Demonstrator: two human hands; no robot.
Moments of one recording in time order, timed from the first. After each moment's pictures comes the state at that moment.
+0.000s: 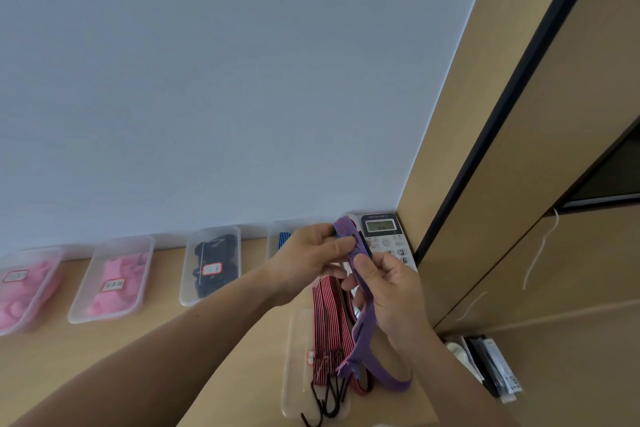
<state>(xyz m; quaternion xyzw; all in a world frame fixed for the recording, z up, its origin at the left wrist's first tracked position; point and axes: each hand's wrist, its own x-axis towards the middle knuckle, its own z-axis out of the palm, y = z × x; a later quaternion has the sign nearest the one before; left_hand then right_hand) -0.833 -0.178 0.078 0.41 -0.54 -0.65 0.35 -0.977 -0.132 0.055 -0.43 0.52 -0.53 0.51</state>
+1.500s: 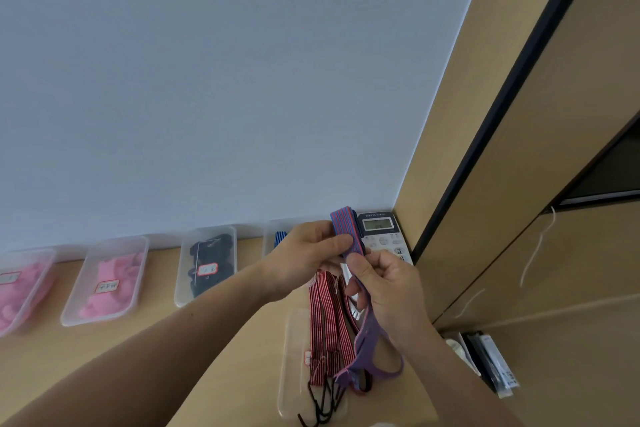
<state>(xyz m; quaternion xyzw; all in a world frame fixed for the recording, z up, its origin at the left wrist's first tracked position) -0.832 -0.184 0.079 0.40 -0.58 -0.62 0.34 -0.981 -0.133 0.067 -0.44 0.53 -0.51 0.51</state>
